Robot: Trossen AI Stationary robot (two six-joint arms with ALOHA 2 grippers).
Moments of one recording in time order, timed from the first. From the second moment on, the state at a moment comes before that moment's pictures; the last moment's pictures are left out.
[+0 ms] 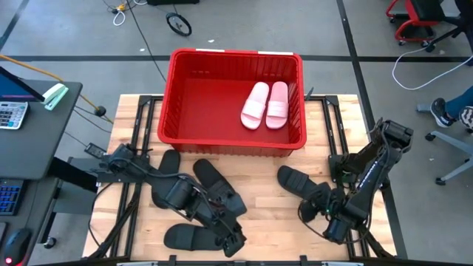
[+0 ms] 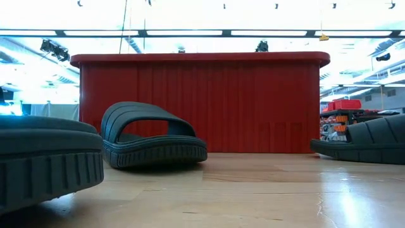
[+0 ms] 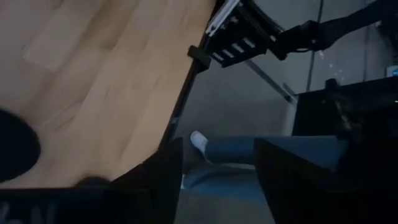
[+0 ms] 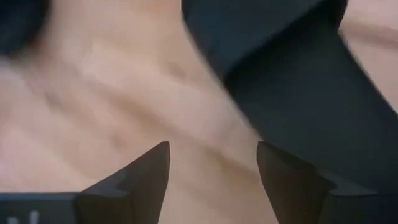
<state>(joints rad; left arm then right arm) -0.54 1.97 2.15 -0.92 -0.07 -1.06 1.02 1.49 0.89 -0.98 0.57 2.28</state>
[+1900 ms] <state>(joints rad) -0.41 1.97 2.15 -0.83 -0.08 -0.88 1.02 1.48 1.33 -0.74 0.58 1.07</state>
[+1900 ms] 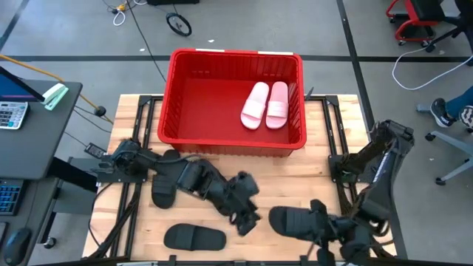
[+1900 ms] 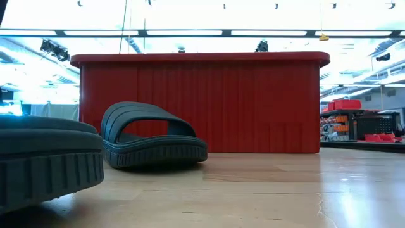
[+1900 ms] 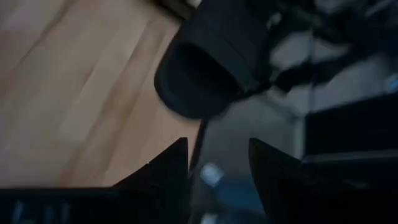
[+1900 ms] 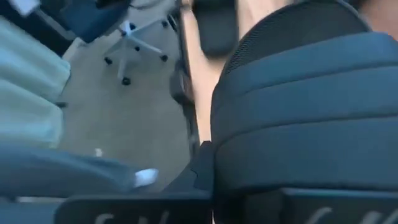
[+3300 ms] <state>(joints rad) -0.12 1.99 2.15 -0.45 -0.01 -0.78 0.77 1.34 1.76 -1.57 0.75 0.58</state>
